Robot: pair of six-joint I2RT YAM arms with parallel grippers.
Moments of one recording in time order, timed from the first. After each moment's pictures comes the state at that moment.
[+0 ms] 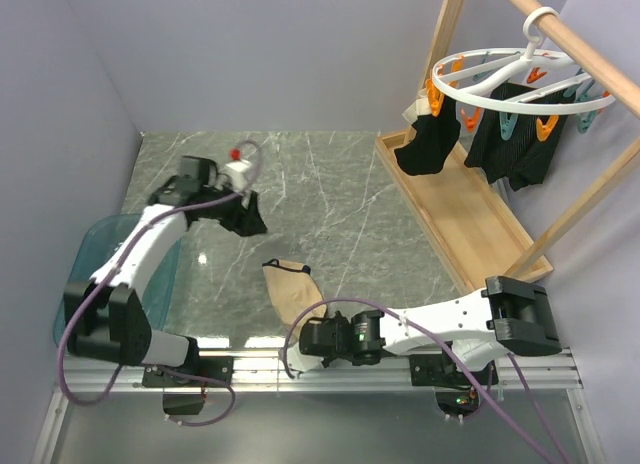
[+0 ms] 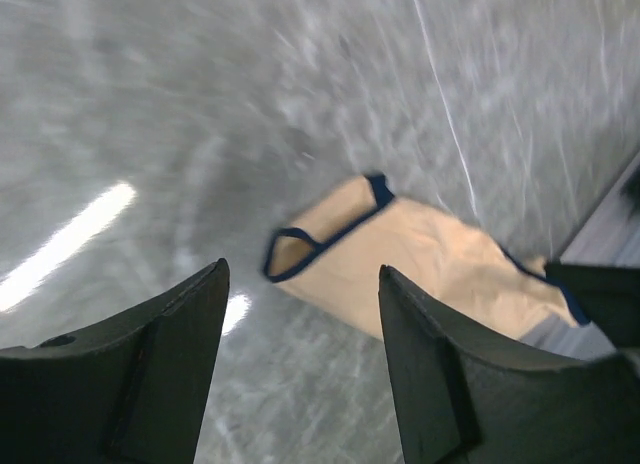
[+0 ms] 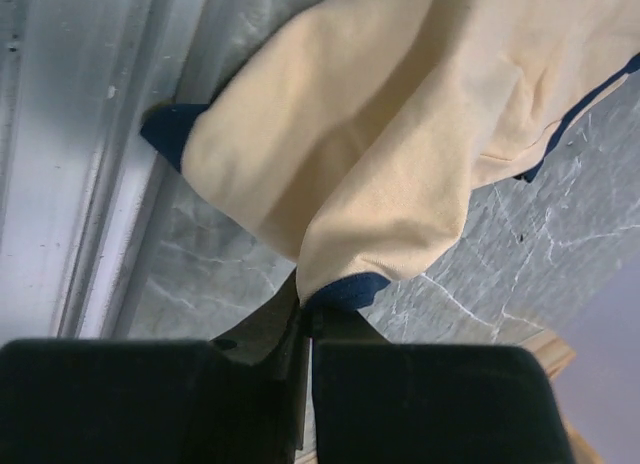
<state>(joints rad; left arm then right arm) -0.13 1.35 1.10 -0.61 0.67 0.18 1.51 1.45 0.81 -0.51 0.33 -0.69</state>
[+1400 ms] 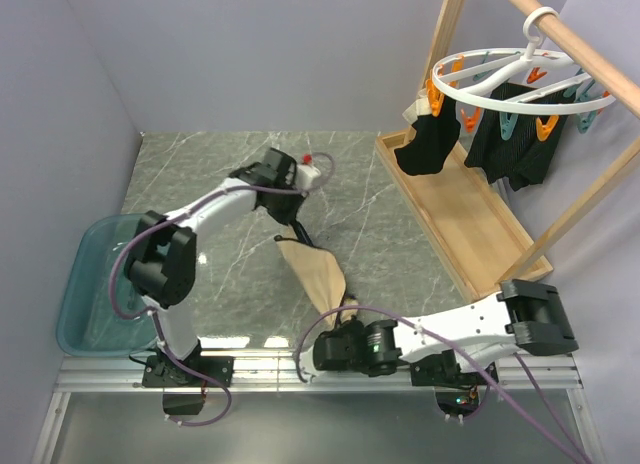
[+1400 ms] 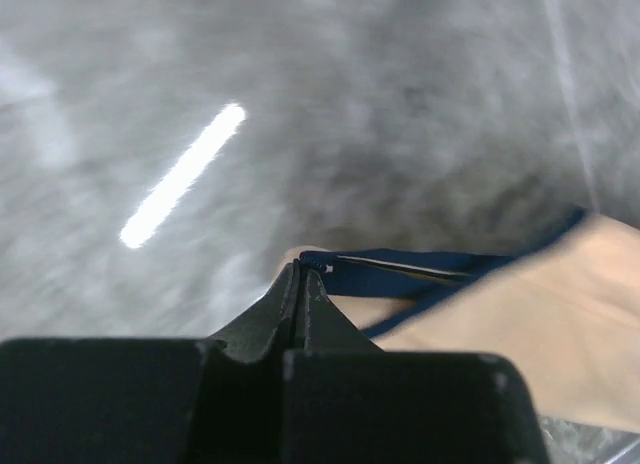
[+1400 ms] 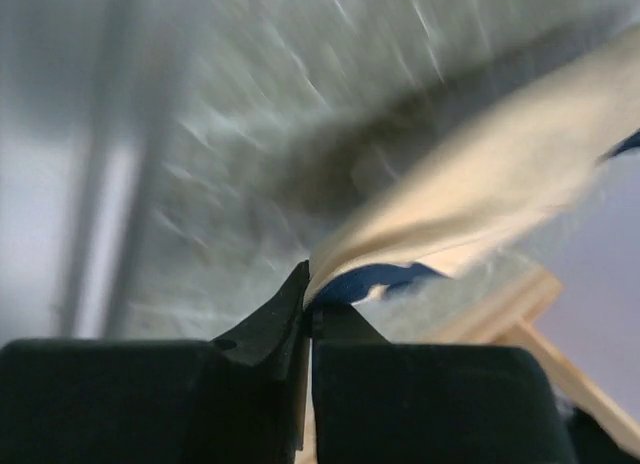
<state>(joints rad) -0.53 1.83 1.40 -0.60 0.23 0.21 1.61 1.38 0.74 -0.57 0.49 -0.59</state>
